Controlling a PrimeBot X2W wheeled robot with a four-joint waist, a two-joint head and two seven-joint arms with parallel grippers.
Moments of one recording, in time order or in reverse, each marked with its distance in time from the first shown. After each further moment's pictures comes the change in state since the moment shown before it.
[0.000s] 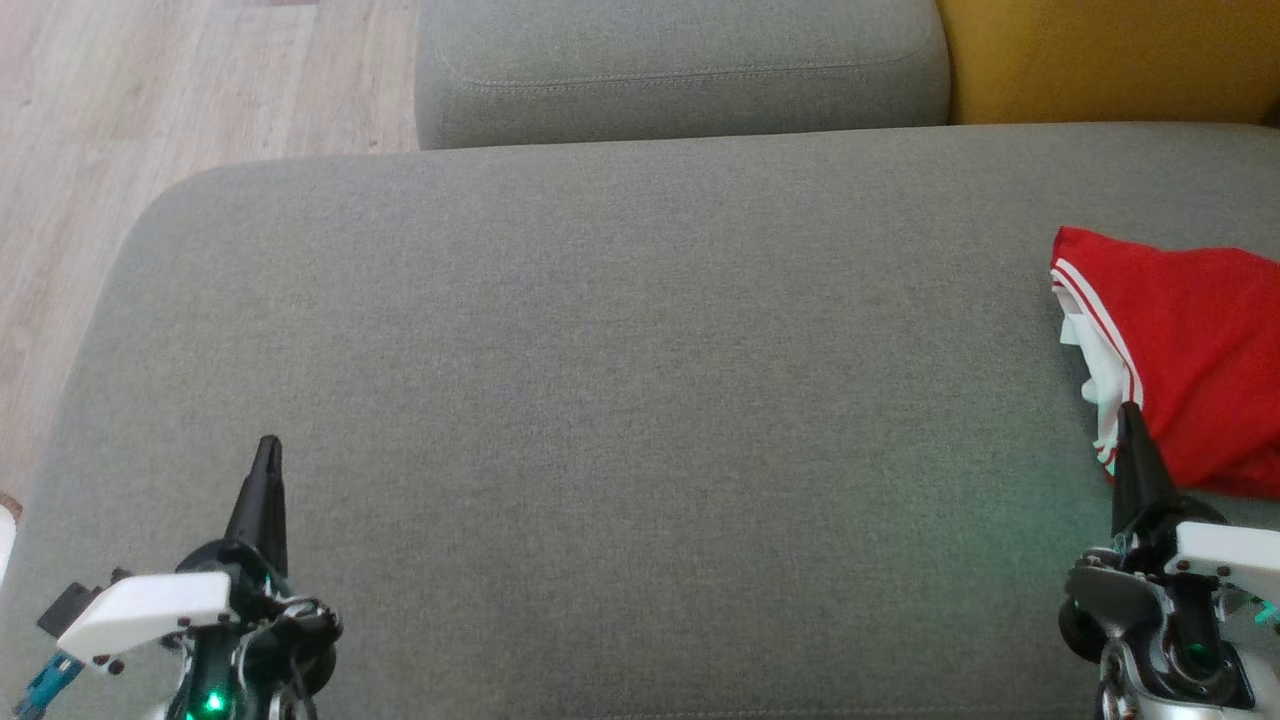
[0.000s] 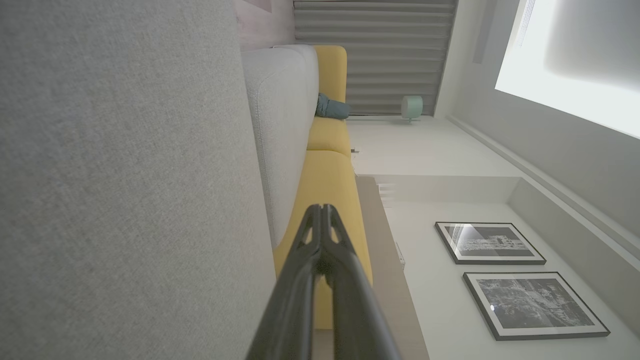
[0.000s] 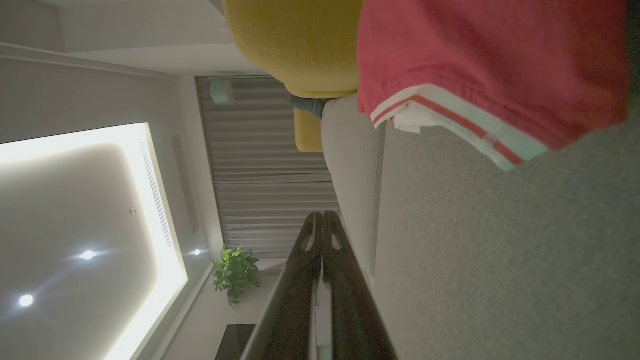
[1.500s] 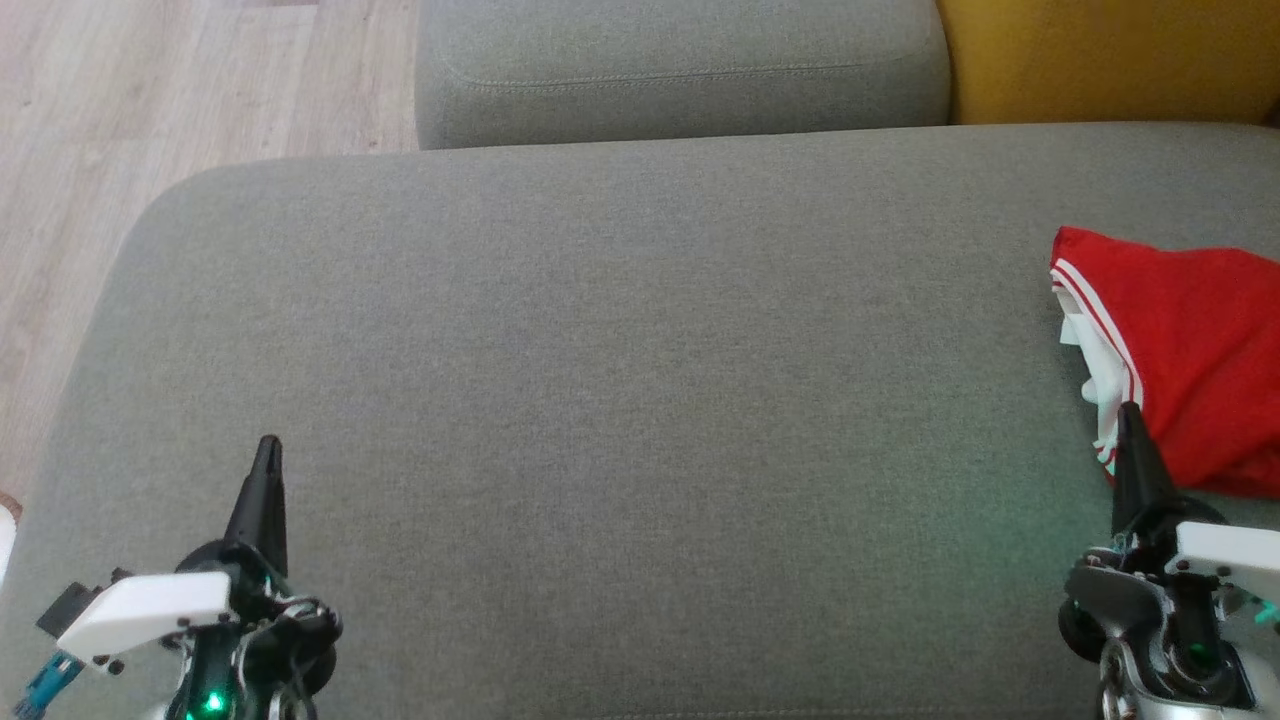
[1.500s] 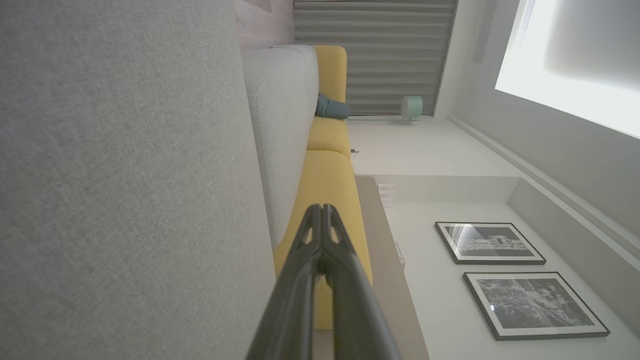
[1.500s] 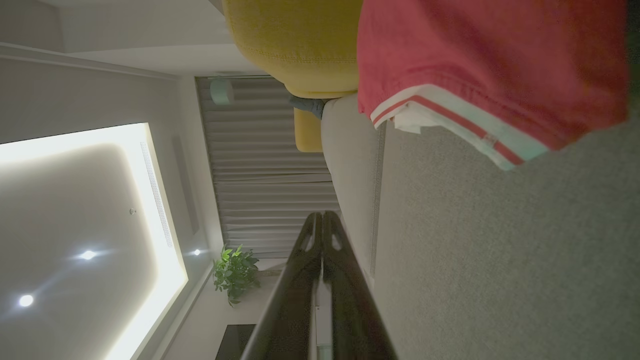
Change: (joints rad) left arm 0.000 0.000 0.000 0.000 0.000 0.000 0.000; right arm 0.000 0.000 0.000 0.000 0.000 0.000 0.000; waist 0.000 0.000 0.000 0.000
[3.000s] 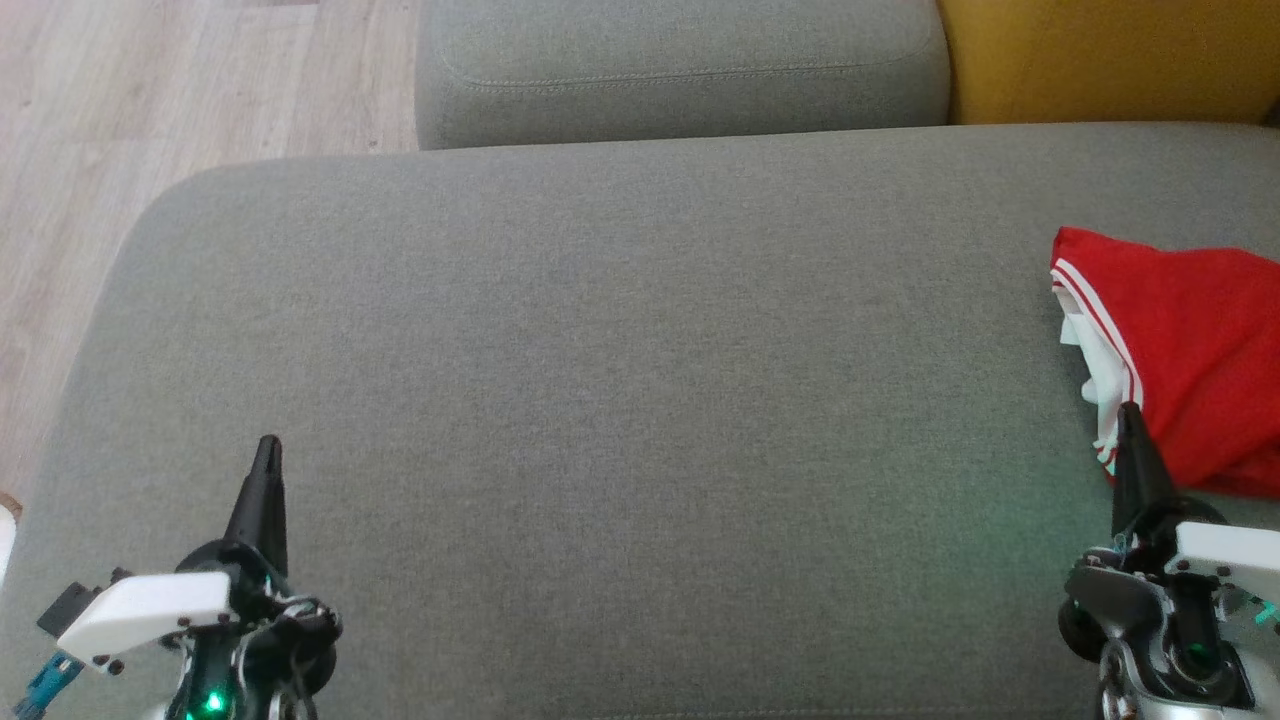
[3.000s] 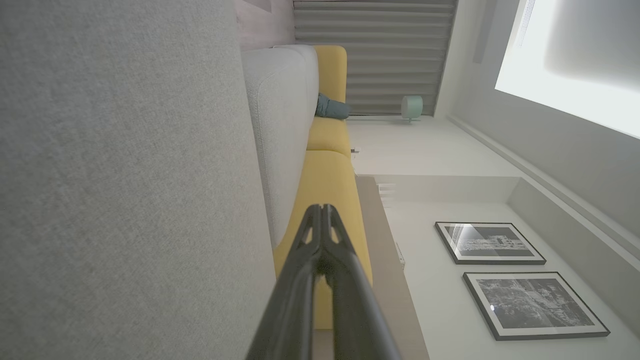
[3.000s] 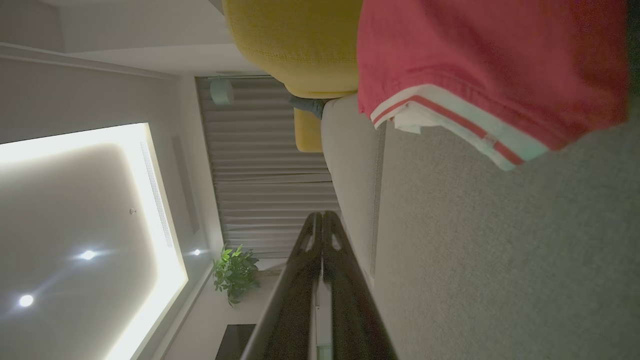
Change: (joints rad) left arm 0.000 0.000 0.000 0.000 0.000 0.000 0.000; right arm 0.000 0.000 0.000 0.000 0.000 0.000 0.000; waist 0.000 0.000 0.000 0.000
